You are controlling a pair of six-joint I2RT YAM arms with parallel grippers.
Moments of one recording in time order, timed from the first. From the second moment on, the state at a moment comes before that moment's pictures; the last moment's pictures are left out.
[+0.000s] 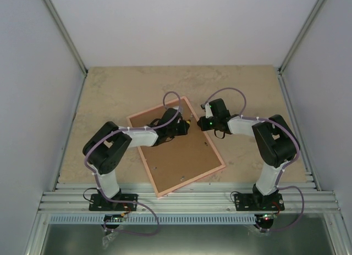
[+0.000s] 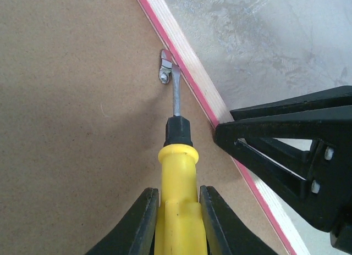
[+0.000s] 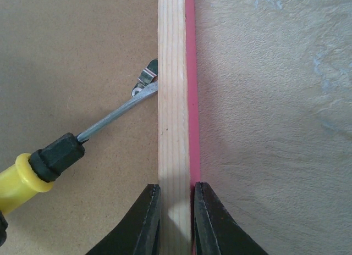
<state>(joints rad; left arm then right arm) -0.72 1.80 0.88 0.23 0.06 -0.71 0.48 1.83 0.94 0.01 -0.21 0.26</state>
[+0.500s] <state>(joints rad) -0.71 1.78 0.84 0.28 -0.03 -0.80 0.49 1.82 0.92 0.03 -0.20 0.27</state>
